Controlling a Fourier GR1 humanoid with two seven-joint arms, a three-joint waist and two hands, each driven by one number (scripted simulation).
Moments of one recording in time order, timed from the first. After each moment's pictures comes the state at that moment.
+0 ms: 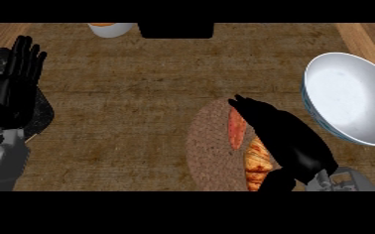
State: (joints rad) left arm -0.24 0.48 0.03 -1.44 0.35 0.19 -0.09; right arm -0.36 -0.42 0.49 -1.99 0.32 0.50 0.88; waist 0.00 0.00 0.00
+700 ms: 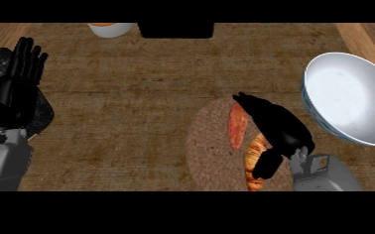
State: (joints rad) left arm -0.25 0.42 0.09 -1.42 0.27 0.13 -0.09; right arm -0.28 -0.34 0.43 -1.74 0.55 0.47 0.60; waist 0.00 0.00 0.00
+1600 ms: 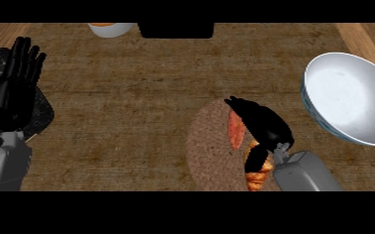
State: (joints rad) left arm -0.23 0.37 0.15 -1.49 0.21 0.08 -0.03; right arm -0.27 -0.22 0.39 -1.52 0.76 0.44 0.38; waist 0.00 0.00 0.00
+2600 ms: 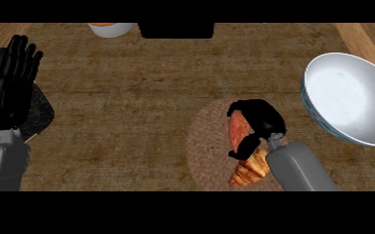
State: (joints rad) left arm -0.25 0.34 0.21 -1.48 0.18 0.03 -0.02; right arm -0.33 -0.15 0.29 -1.27 0.91 0.30 0.19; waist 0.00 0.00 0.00
